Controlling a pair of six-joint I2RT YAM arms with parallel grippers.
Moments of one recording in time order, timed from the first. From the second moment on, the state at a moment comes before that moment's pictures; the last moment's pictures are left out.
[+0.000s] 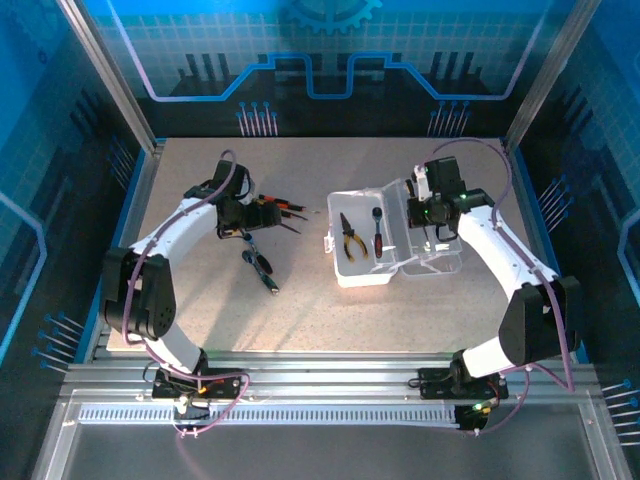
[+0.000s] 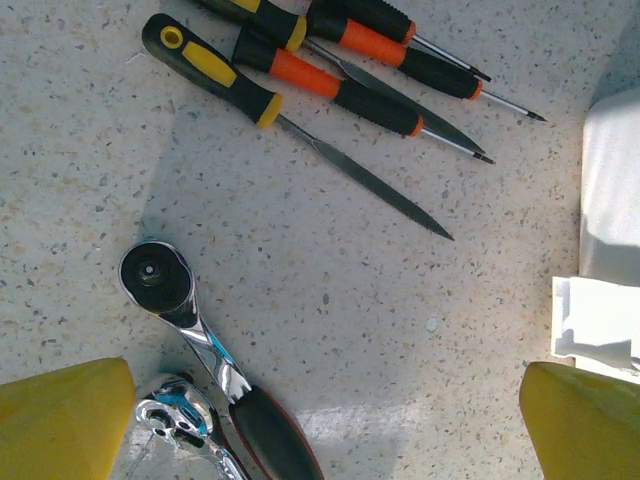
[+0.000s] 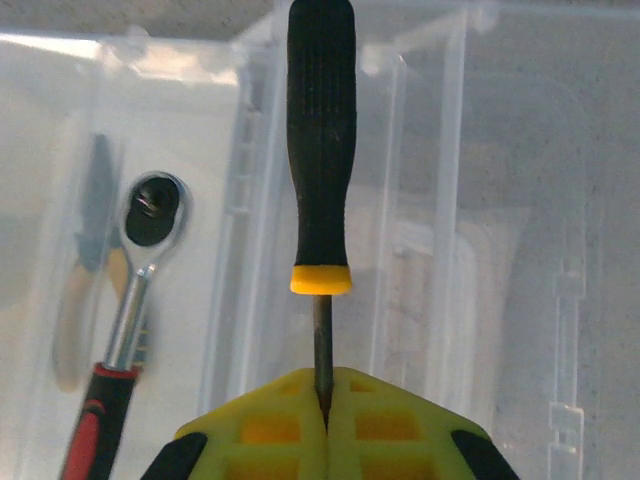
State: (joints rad) left arm -0.17 1.64 1.21 -0.67 0.17 -0.39; right arm 0.21 1.47 1.19 -0.70 0.02 0.07
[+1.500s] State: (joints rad) left arm -0.17 1.83 1.36 -0.67 0.17 -0.39; right arm 0.21 1.38 1.17 -0.67 -0.16 0.10
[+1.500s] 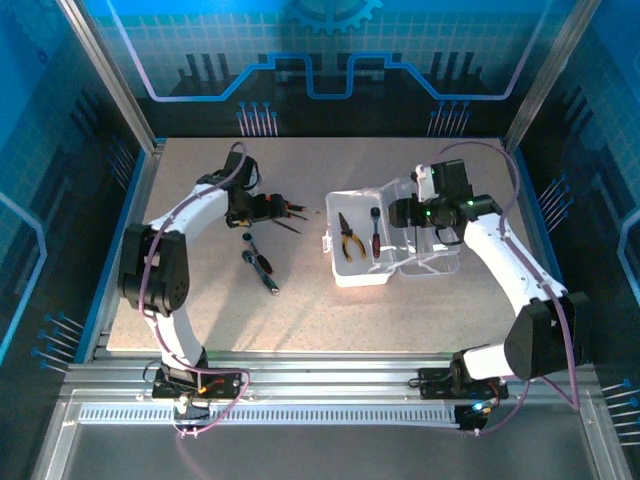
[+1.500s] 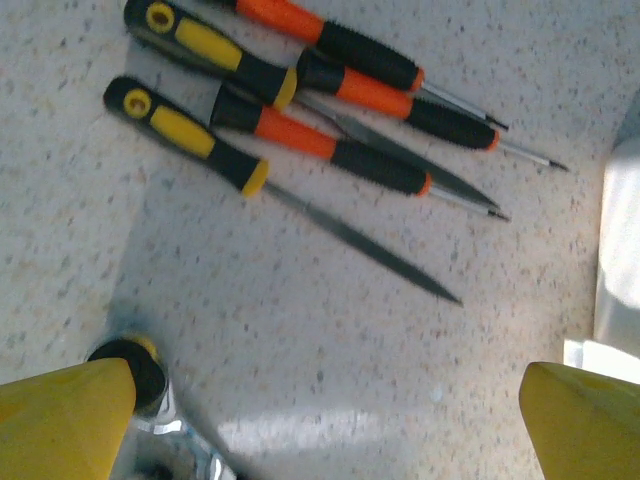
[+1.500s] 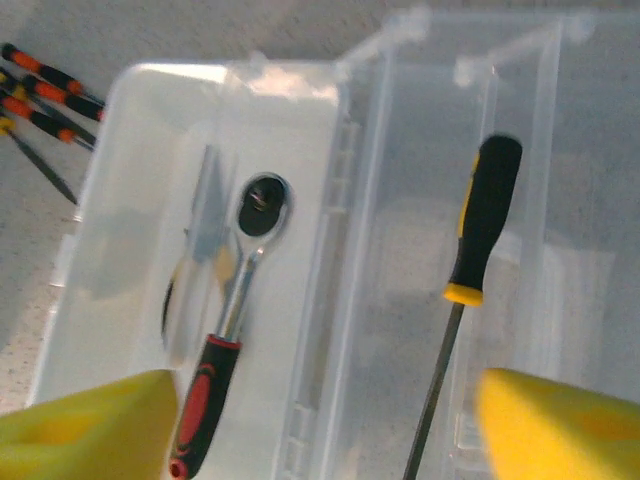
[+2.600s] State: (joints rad) left arm -0.26 2.21 1.70 -0.73 0.12 -0.40; right arm 0.27 1.39 1.19 -0.67 -0.21 0.04
